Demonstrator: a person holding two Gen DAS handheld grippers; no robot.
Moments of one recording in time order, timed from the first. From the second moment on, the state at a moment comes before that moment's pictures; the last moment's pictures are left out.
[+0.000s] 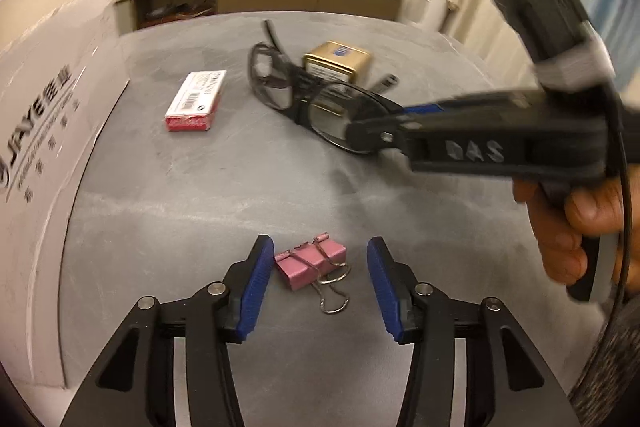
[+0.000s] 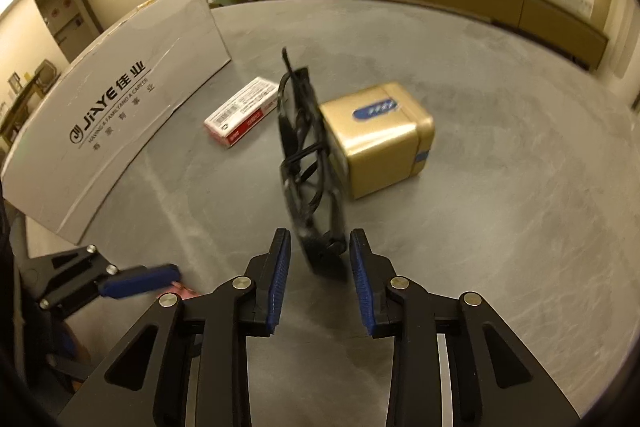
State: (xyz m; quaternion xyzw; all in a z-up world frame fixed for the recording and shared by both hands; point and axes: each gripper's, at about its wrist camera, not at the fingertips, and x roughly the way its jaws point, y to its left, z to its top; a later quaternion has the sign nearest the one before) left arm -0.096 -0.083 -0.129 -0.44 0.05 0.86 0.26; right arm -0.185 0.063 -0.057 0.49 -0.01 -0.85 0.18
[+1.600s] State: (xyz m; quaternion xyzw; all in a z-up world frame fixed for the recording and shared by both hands) left arm -0.110 -0.123 -0.071 -0.40 -0.01 0.88 0.26; right arm -0.154 0.046 -0.025 0.45 -0.03 -0.87 0.18
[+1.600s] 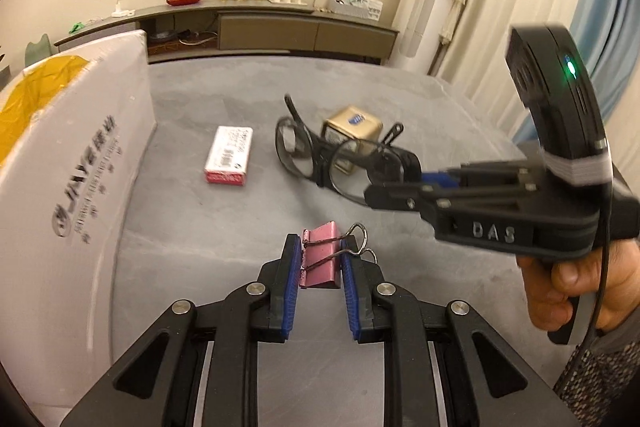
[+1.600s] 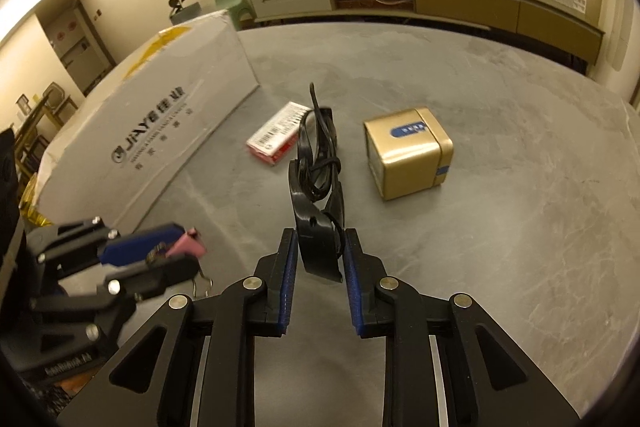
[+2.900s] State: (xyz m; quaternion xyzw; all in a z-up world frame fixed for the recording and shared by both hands) left arm -0.074 -0.263 0.038 -0.27 -0.12 0.93 0.23; right arm -0.048 -0.050 0.128 0.29 0.00 -0.94 0.19
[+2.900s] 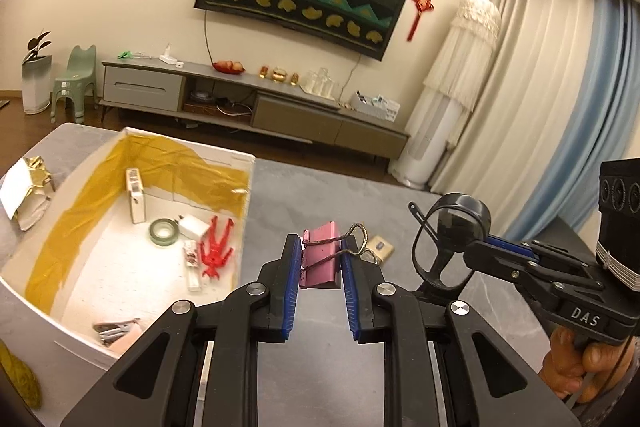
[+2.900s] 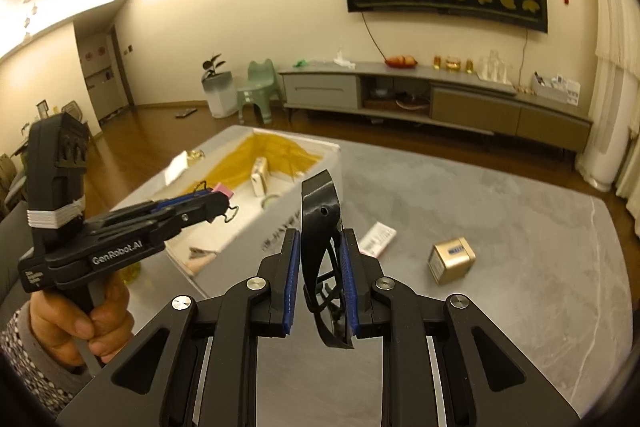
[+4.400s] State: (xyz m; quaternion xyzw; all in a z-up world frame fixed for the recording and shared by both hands) left arm -0.114 -0.434 0.033 -0.28 -0.27 0.91 0.13; right arm -0.113 -0.233 0.165 0.29 0.07 -0.92 0.25
